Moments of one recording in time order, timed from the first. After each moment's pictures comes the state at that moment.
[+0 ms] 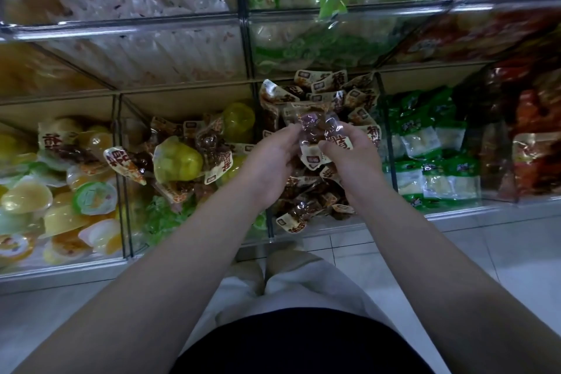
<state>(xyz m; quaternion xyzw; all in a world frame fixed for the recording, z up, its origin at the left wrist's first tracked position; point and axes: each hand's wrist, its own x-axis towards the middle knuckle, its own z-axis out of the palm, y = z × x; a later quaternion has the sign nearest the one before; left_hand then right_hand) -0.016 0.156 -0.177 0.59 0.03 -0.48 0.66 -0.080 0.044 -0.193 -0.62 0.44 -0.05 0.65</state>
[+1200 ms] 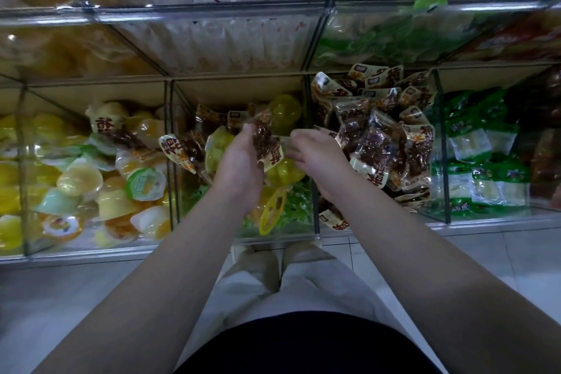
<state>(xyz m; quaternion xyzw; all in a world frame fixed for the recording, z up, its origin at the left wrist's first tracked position) 0.027 0.252 -0.184 0.63 0.16 -0.35 0.68 -0.005 0.138 -0.226 -0.63 0.39 0.10 0.67</state>
